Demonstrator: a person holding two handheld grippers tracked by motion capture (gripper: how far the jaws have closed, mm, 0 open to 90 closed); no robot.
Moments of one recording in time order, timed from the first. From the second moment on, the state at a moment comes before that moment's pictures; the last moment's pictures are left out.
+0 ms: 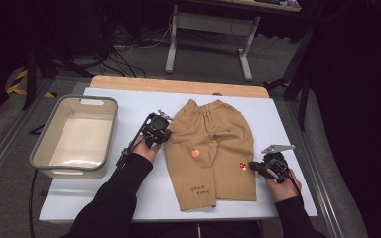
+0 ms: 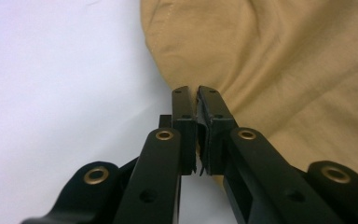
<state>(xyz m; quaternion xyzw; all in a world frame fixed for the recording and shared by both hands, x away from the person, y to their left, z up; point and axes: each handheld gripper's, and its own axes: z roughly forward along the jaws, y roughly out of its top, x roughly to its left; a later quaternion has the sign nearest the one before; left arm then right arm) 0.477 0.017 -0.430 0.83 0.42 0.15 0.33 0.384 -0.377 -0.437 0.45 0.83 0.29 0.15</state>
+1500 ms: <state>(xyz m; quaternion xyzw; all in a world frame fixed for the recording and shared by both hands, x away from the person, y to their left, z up) 0.502 0.030 -0.449 0.81 0.46 0.11 0.36 0.452 -0.375 -0.437 0.47 0.82 0.29 0.18</state>
